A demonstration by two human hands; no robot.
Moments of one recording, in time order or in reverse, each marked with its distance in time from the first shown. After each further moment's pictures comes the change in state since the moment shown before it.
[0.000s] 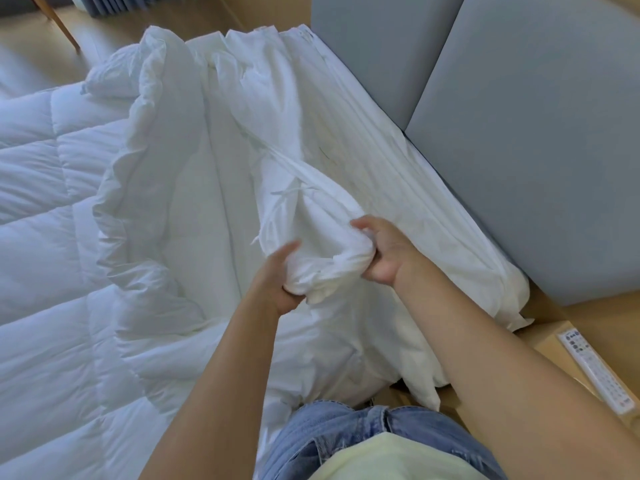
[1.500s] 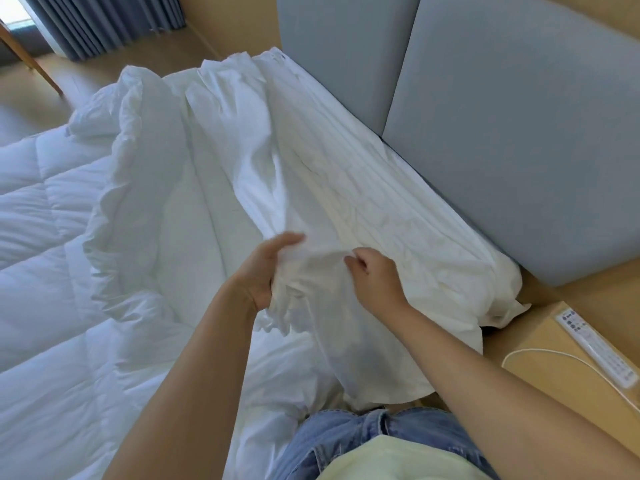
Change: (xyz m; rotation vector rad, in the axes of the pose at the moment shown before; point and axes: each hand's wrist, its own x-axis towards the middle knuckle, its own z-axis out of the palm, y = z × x) left_hand -0.033 0.028 0.027 0.631 -0.270 0.017; right_hand -0.015 0.046 -0.036 -1.081 0.407 -0.837
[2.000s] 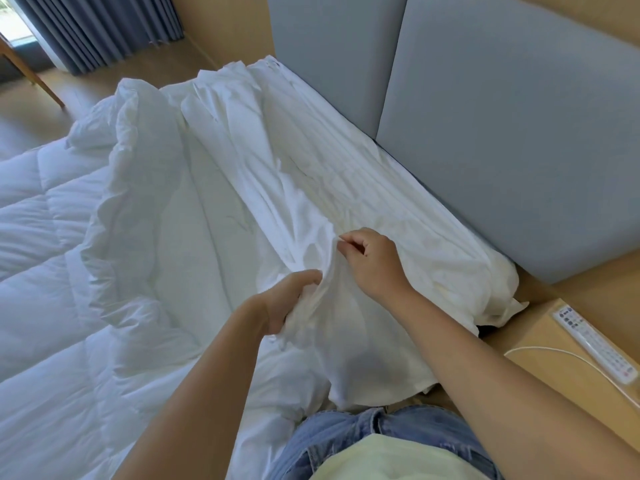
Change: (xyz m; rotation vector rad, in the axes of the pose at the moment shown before) left_hand 0.003 -0.028 0.025 0.279 0.066 -0.191; right_hand 0.005 -0.022 -0.028 0.133 0.021 -0.031
